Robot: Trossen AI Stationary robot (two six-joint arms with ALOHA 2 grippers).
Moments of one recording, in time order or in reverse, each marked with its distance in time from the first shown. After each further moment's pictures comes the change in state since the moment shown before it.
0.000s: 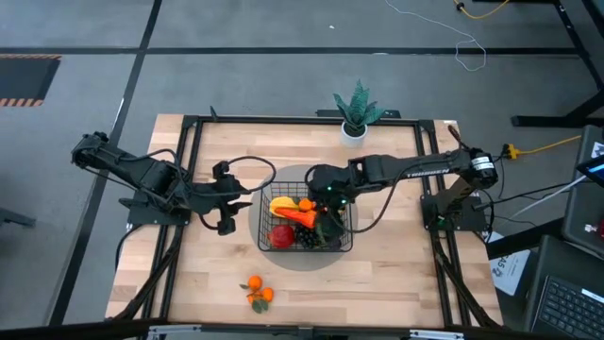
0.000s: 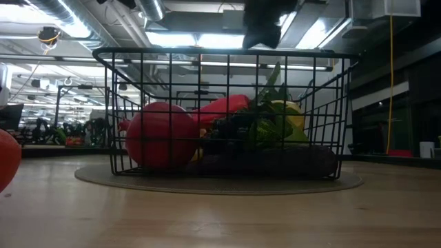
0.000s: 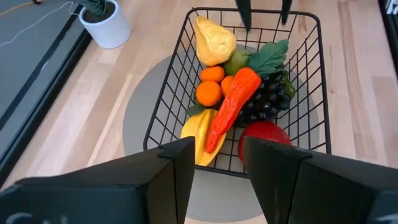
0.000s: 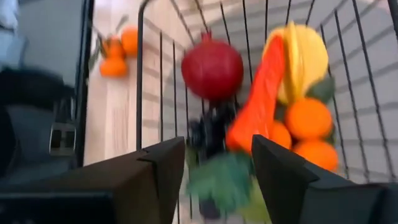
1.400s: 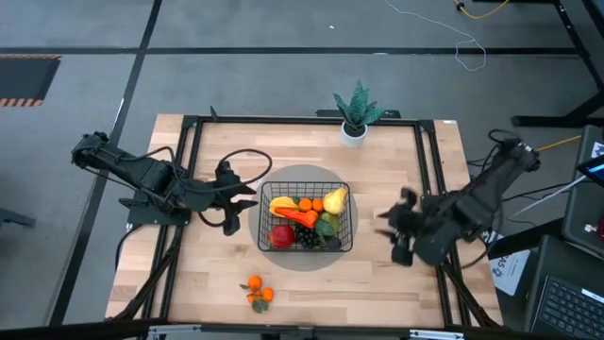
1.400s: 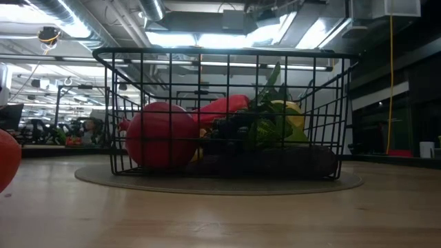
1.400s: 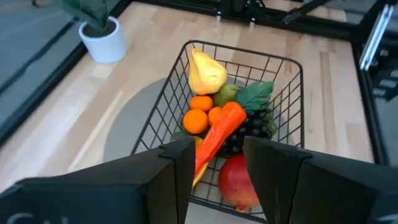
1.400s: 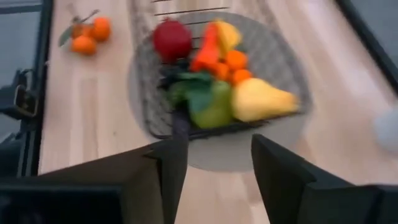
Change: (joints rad) left arm -0.001 0.000 0.000 0.124 -0.018 -0.066; right arm 0.645 -0.472 -0.234 -0.338 0.833 0.522
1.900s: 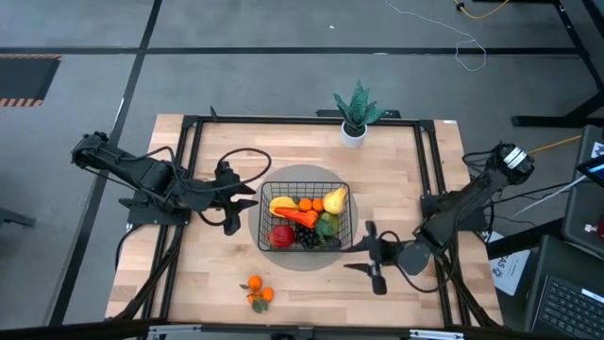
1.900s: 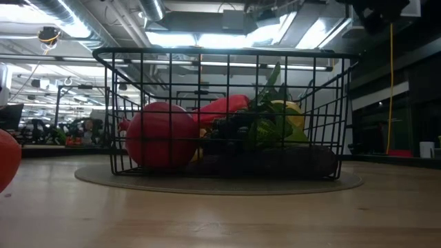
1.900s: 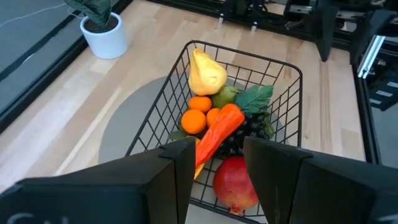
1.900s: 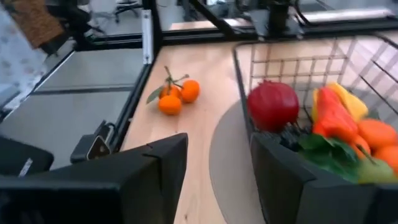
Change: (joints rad) left arm 0.000 0.000 0.000 0.002 -0.004 -0.057; right arm 0.013 0.119 -0.579 1.332 -0.027 -0.382
